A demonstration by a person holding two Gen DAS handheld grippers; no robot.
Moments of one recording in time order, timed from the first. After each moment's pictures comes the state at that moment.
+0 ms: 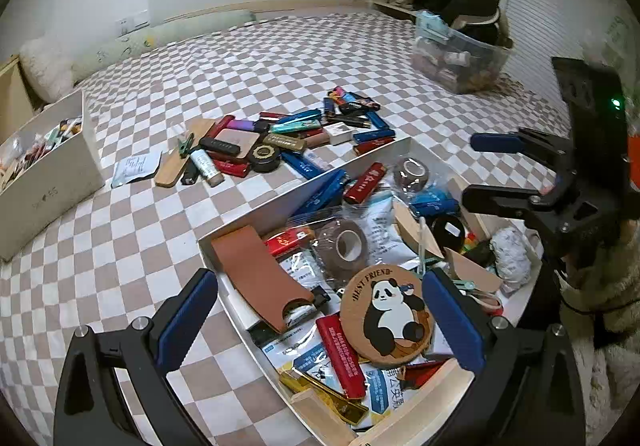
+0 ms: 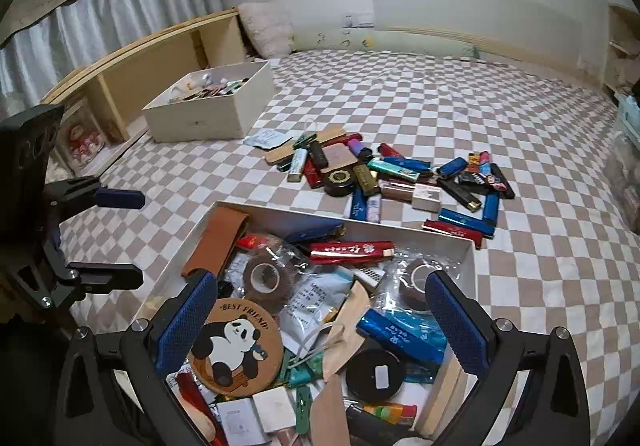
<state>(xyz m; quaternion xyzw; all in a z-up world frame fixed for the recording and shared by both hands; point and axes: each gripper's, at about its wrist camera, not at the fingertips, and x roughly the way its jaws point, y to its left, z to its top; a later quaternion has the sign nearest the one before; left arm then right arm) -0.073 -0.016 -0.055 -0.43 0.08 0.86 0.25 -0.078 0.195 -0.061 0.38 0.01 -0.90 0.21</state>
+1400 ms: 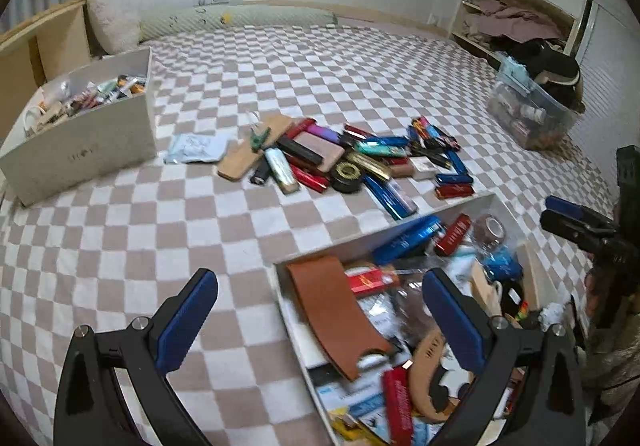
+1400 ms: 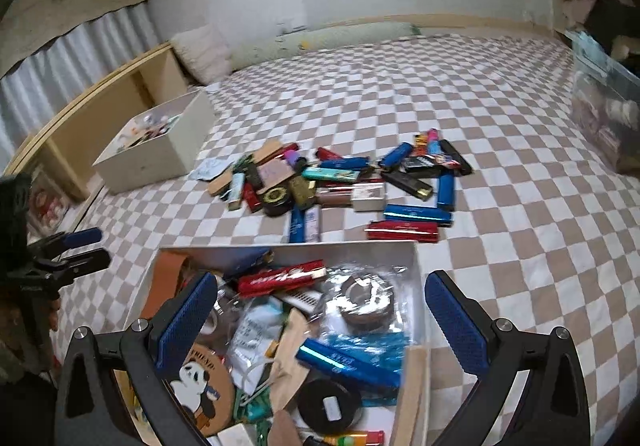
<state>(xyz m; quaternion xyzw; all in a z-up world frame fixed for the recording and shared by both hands) -0.130 -0.063 -0.064 -0.43 0.00 0.89 0.15 -0.120 0.245 -0.078 0.40 -0.09 -0.90 0.13</state>
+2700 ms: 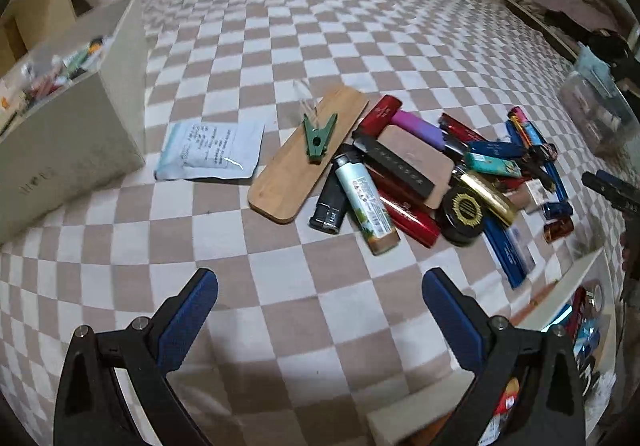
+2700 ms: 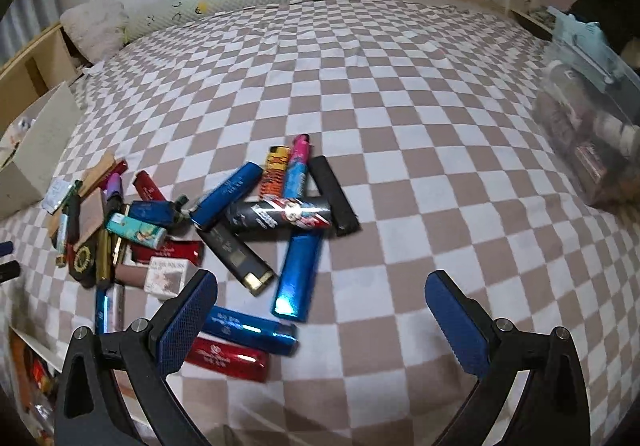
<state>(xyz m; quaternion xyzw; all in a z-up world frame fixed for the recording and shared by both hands) -0.297 -0.083 -0.141 -0.54 0.01 0.84 0.11 -0.287 0.321 -0.139 0.47 -0.02 -0.88 0.01</state>
